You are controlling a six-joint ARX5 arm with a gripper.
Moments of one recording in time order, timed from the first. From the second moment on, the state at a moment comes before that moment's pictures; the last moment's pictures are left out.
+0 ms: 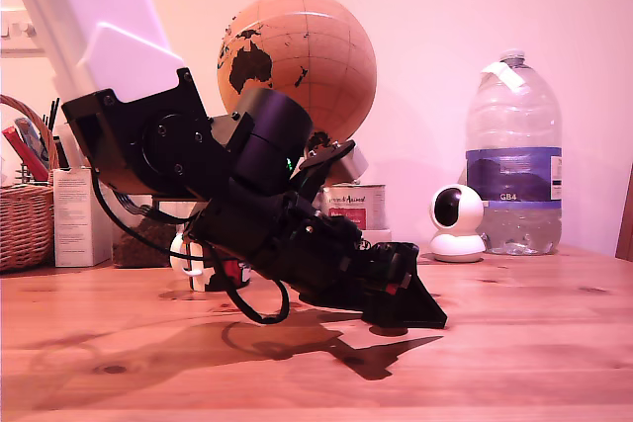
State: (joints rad) arm -0.74 2.11 1.00 0.56 0.37 0.09
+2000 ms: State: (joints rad) arm -0.77 2.07 0.87 0.73 0.28 0.08
